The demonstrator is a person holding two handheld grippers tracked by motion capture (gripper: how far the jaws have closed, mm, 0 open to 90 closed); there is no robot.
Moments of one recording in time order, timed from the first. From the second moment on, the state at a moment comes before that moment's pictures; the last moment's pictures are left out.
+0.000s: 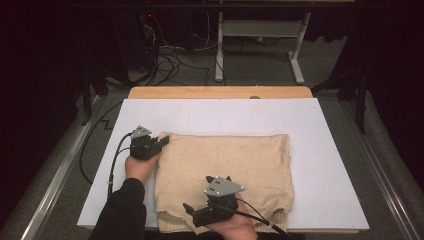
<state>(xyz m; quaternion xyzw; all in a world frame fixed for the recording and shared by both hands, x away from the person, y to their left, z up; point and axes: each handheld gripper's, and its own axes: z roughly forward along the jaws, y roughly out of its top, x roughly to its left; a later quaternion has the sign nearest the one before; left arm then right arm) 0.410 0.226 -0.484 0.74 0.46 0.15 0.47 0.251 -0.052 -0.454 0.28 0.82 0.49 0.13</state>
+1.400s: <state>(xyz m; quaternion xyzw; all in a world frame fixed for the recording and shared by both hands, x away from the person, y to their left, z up) 0.411 0.227 -0.485 0.74 0.47 0.14 0.47 0.226 0.030 -0.474 0.24 0.86 0.44 0.07</state>
